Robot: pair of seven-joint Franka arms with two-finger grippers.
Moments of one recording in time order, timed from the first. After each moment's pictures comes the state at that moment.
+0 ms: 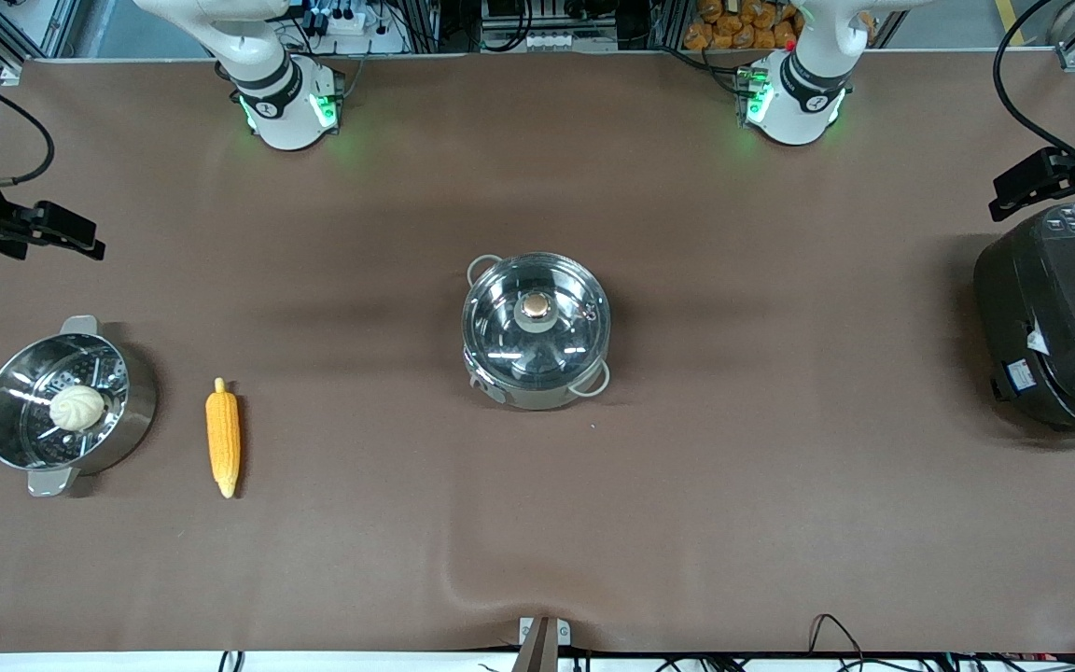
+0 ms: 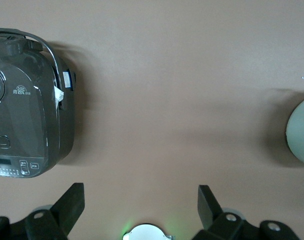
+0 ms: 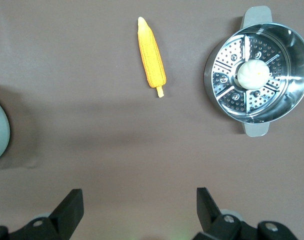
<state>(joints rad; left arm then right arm) 0.01 0.03 -0.07 -1.39 0.04 1.36 -0.12 -0.04 0.01 -0.01 -1.62 0.02 1.53 -0.03</state>
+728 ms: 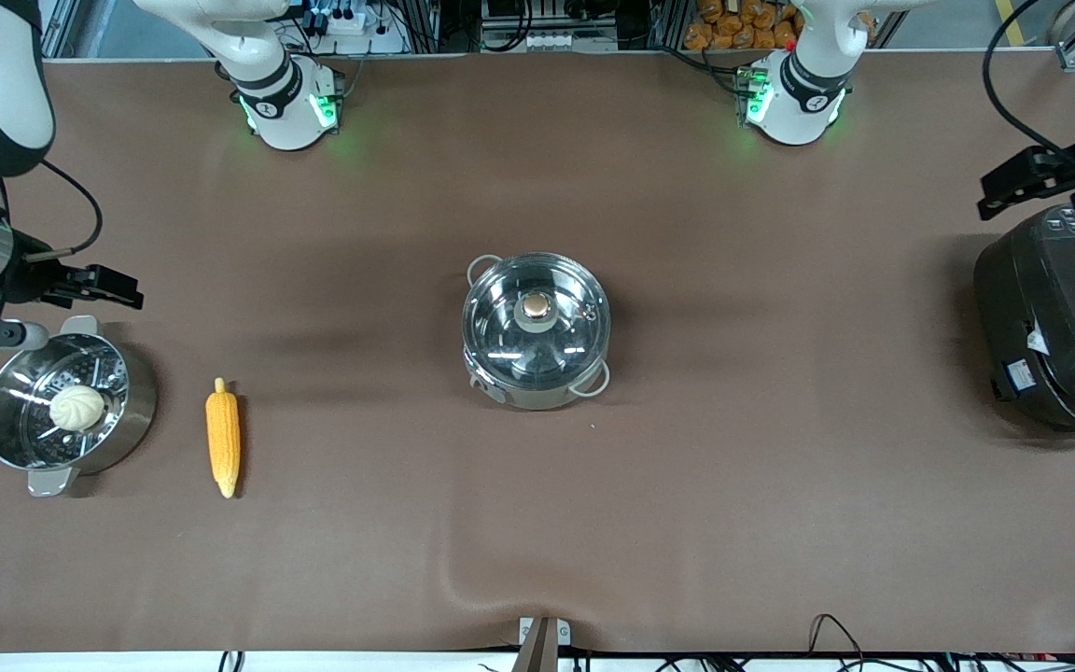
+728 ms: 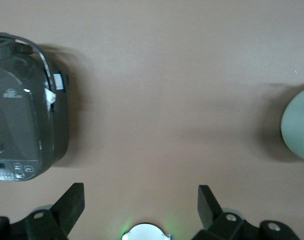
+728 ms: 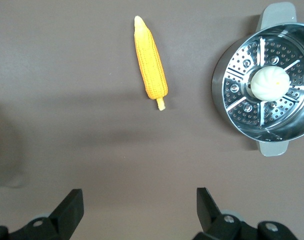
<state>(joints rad) -0.01 0.04 -0.10 -1.40 0.03 1.36 -0.13 -0.04 0.10 -0.01 -1.71 0.02 1.70 -0.03</state>
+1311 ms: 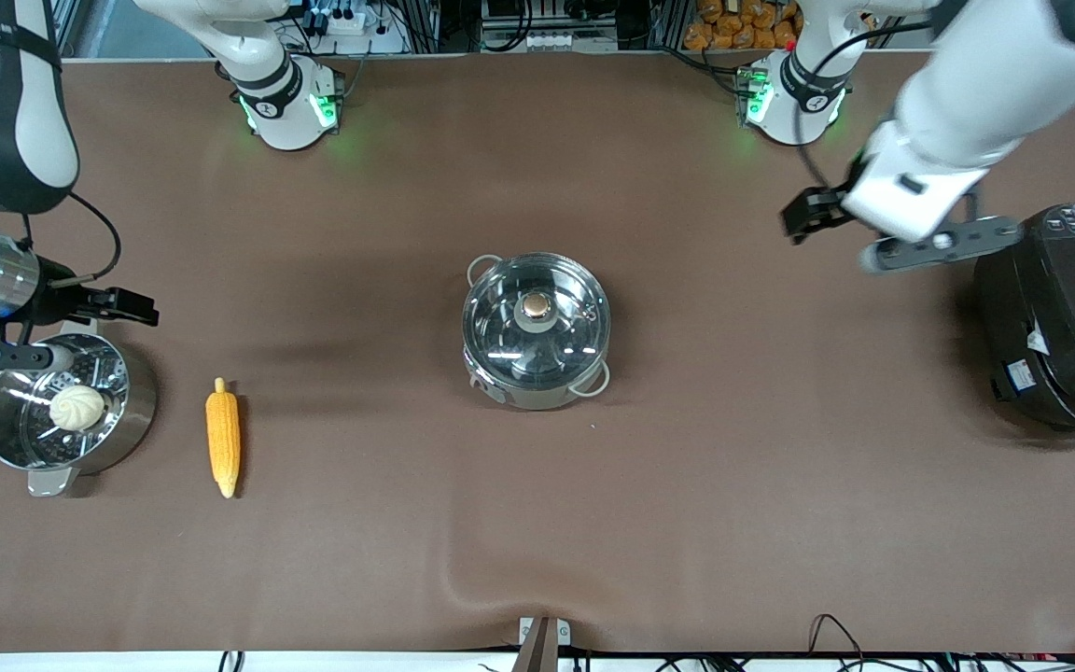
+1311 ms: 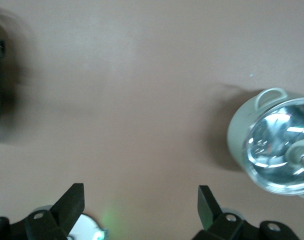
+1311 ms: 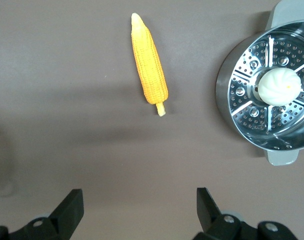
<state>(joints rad) -0.23 0.16 -0.21 -1.40 0.02 1.46 -0.65 -0.04 0.17 -0.01 -1.72 0.02 1.76 -0.03</state>
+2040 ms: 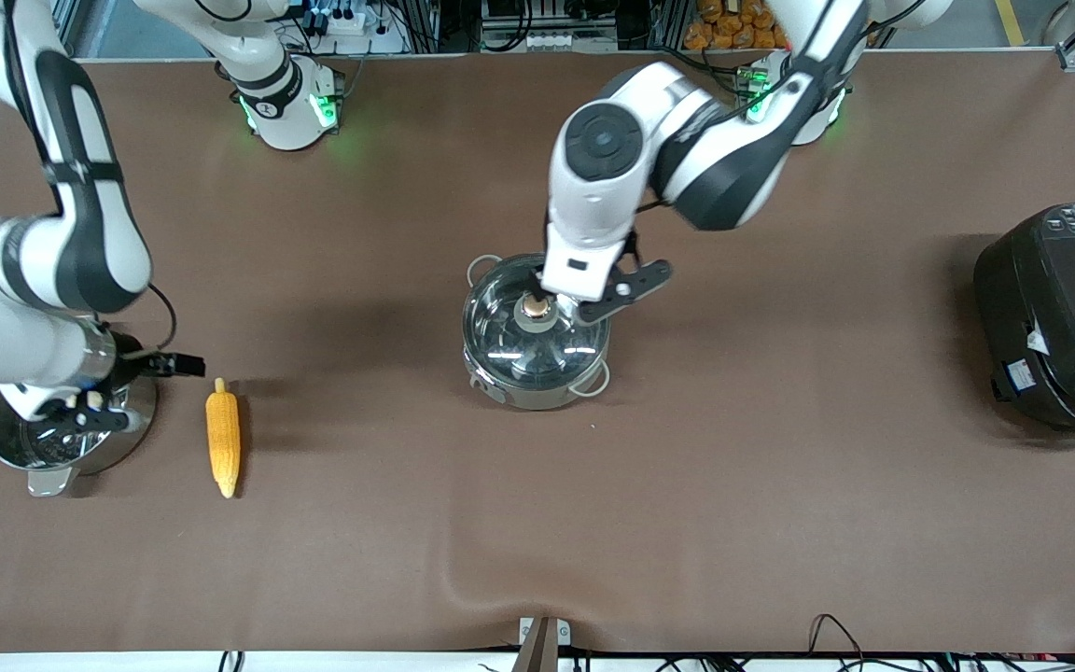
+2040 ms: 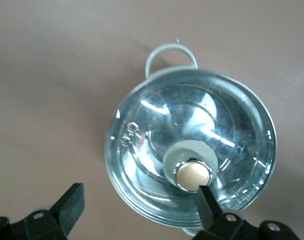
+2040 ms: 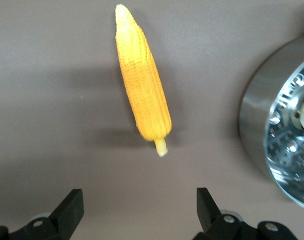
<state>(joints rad) -0.62 0.53 -0.20 -1.35 0.02 1.81 -1.30 -0.04 0.43 -0.02 -1.73 0.02 1.98 -0.05</state>
